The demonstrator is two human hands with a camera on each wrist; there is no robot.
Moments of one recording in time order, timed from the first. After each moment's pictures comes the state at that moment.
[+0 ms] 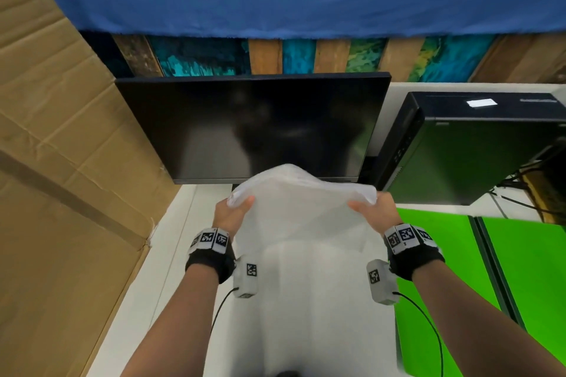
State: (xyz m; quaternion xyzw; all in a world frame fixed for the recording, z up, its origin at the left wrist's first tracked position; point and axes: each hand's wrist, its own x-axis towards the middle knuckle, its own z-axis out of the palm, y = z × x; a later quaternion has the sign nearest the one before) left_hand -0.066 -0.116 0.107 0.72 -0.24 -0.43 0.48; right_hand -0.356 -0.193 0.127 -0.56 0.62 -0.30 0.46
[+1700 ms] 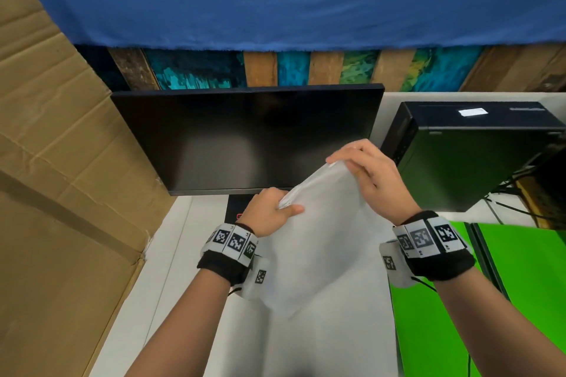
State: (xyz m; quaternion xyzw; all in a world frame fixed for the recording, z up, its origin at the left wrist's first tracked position) left_hand -0.124 -0.139 0.182 0.66 -0.63 -0.35 0.21; right_hand -0.341 -0.194 0.225 -0.84 0.34 -0.37 0.20
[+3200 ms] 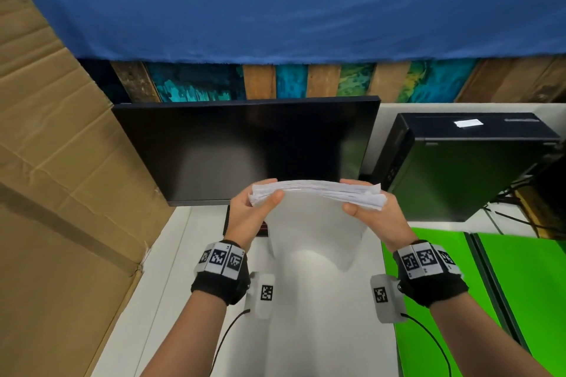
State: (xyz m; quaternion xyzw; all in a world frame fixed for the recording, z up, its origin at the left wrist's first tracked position) left_hand -0.115 -0.128 0.178 0.55 -0.36 -0.47 0.59; right_hand -0.357 -0.192 0.169 -0.59 0.42 -0.42 0.55
